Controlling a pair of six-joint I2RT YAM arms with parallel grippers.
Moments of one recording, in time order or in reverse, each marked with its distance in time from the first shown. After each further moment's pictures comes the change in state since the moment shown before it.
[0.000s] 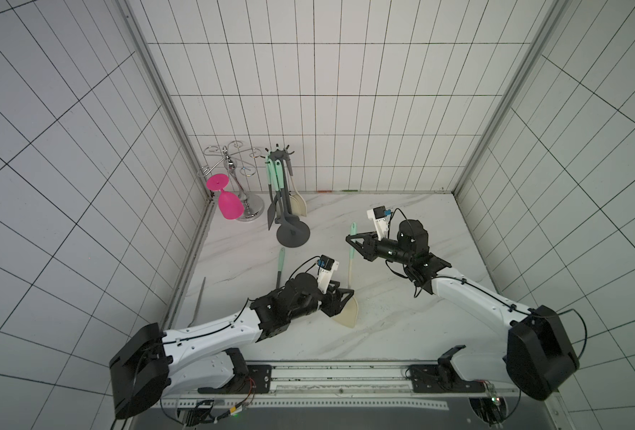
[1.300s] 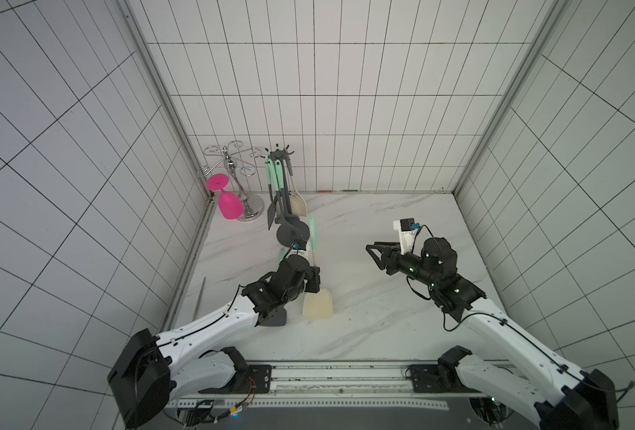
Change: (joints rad) left arm 0.209 -0.035 0.109 -0.372 -0.207 -0.104; right arm 0.000 -0.402 -0.126 -0.308 0.277 -0.070
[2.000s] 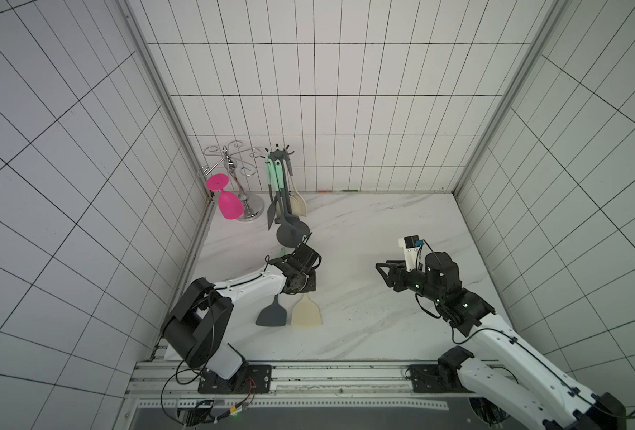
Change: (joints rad) left arm 0.130 0.409 0.187 -0.294 0.106 -0.013; right arm 0.000 -0.101 -0.093 -0.187 0.081 -0.041
